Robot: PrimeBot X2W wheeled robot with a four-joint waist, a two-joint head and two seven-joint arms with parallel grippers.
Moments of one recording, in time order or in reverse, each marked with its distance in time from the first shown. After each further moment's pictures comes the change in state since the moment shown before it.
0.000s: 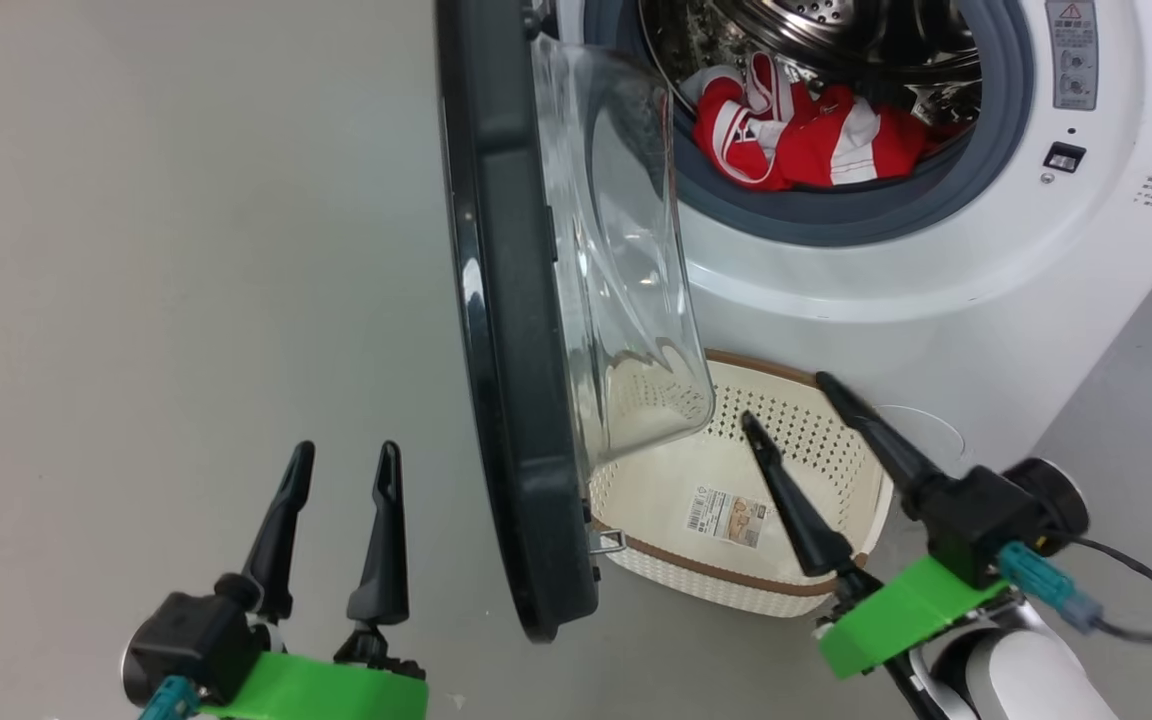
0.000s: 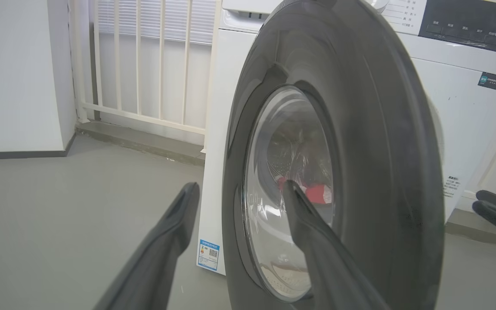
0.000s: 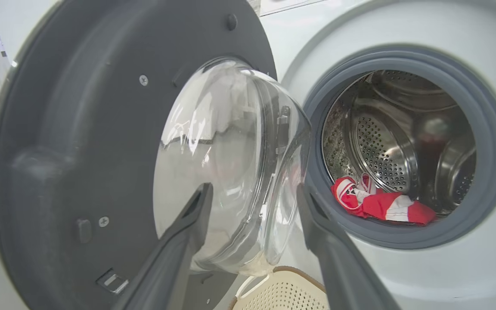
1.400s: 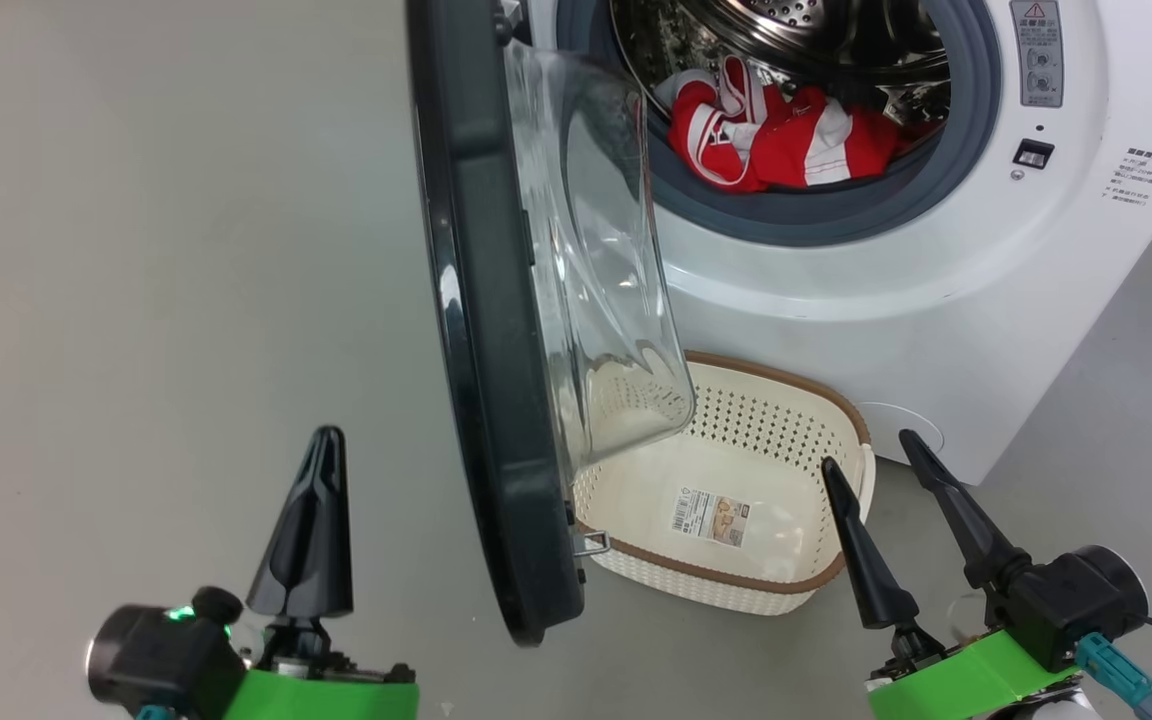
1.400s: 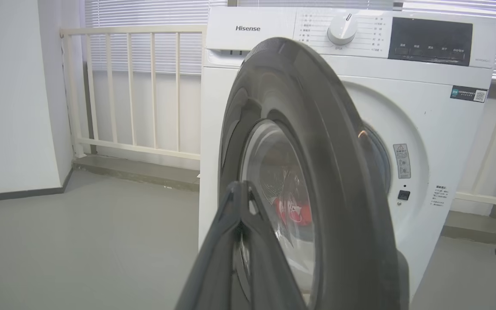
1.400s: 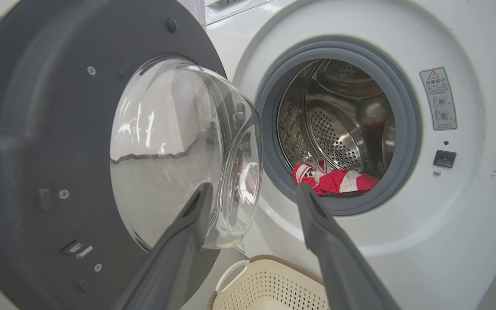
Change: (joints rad) left arm 0.038 0.002 0.023 -0.088 0.080 0.001 0.000; right arm 0.154 0.042 -0.134 0.026 -0.020 0.000 -0.196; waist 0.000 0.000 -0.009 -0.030
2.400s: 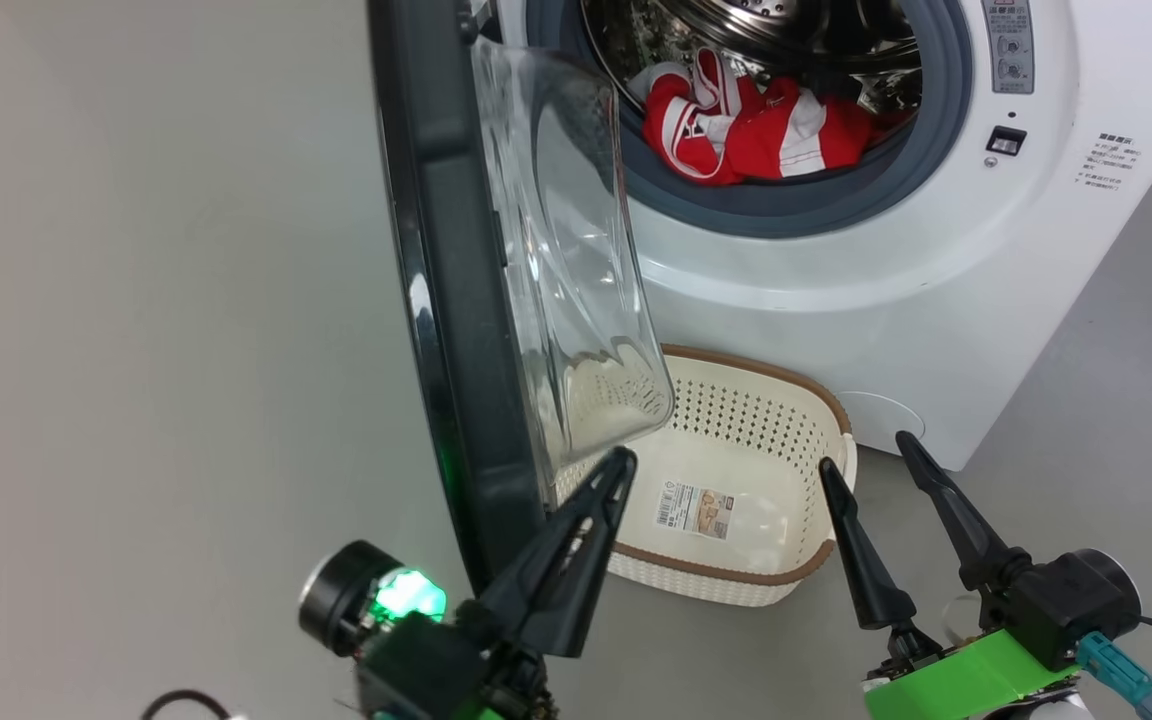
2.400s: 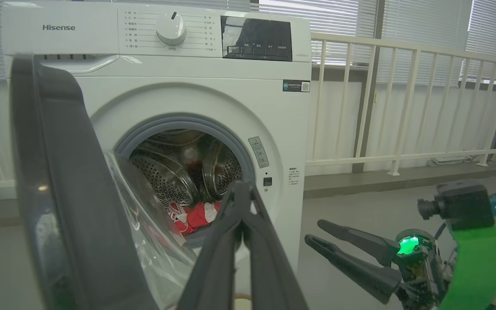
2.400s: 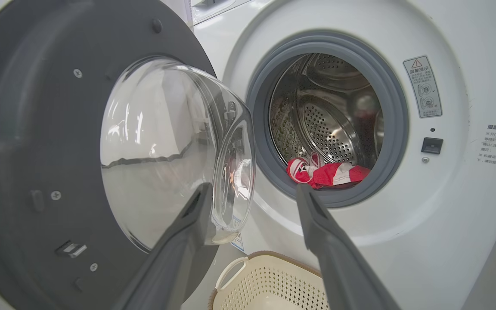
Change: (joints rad) left arm -0.093 0.007 -0.331 -0.172 0.074 -0.066 0.140; right arm -0.002 0.000 0.011 0.007 0.036 0.000 -0.001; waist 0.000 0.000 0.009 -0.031
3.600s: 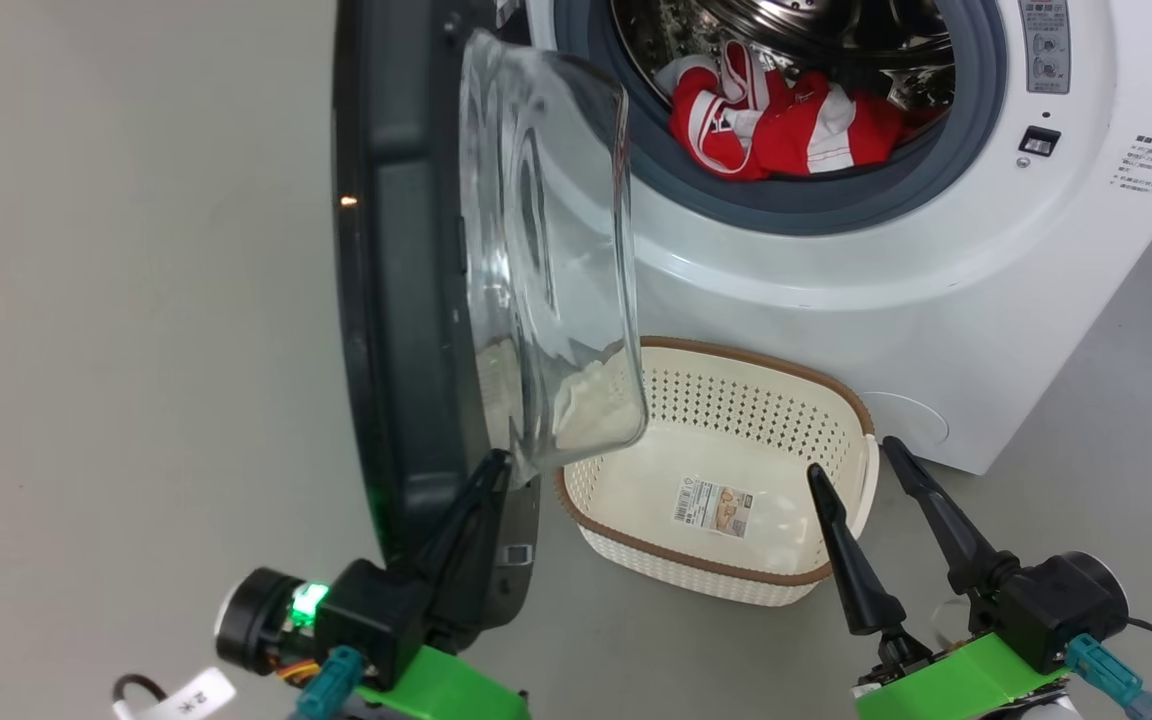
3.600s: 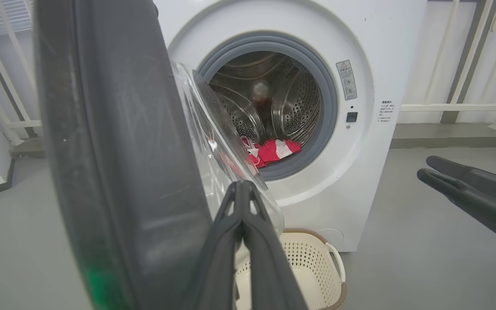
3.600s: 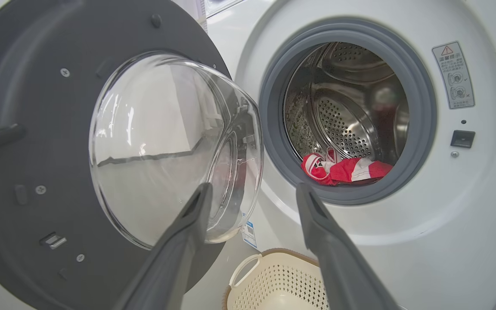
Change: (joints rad) left arm 0.005 0.040 0.086 0.141 0.031 0.140 0.148; right arm -0.001 0.000 0.019 0.006 0.008 0.000 -0.002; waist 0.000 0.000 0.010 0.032
